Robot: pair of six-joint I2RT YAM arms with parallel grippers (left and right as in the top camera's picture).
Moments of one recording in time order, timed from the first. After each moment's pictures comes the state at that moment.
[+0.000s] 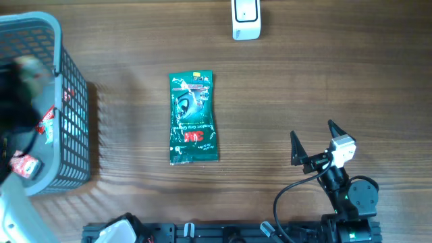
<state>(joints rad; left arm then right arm) 0.42 1.28 1.94 -1.36 0.17 -1.21 0.08 0.03 0.01 0.01 -0.22 0.03</state>
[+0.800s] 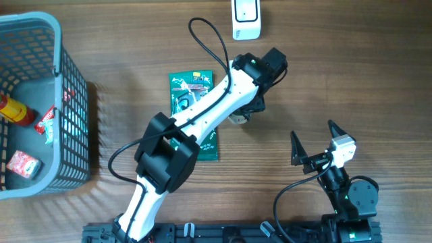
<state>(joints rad) -0.77 2.21 1.94 -1.25 -0.18 -0.93 0.08 0.03 0.01 0.01 -0.22 0.03</state>
